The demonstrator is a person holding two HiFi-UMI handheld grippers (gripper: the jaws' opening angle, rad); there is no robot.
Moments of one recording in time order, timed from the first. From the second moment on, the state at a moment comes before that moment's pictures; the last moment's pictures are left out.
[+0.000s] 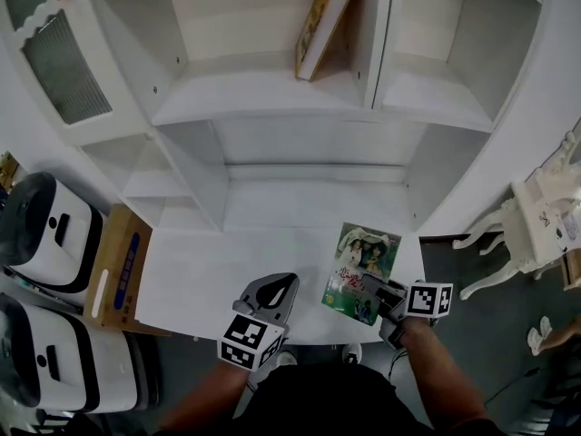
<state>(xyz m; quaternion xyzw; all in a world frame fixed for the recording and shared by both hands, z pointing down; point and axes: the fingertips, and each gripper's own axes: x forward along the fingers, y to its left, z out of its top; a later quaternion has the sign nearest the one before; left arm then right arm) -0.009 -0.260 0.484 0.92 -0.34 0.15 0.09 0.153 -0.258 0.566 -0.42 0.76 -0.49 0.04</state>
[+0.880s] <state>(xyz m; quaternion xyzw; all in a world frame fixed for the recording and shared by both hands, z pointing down) -0.039 -0.248 0.523 0.90 -0.38 0.17 0.14 0.115 -0.271 0.748 -0.34 0.66 -0.65 -0.11</state>
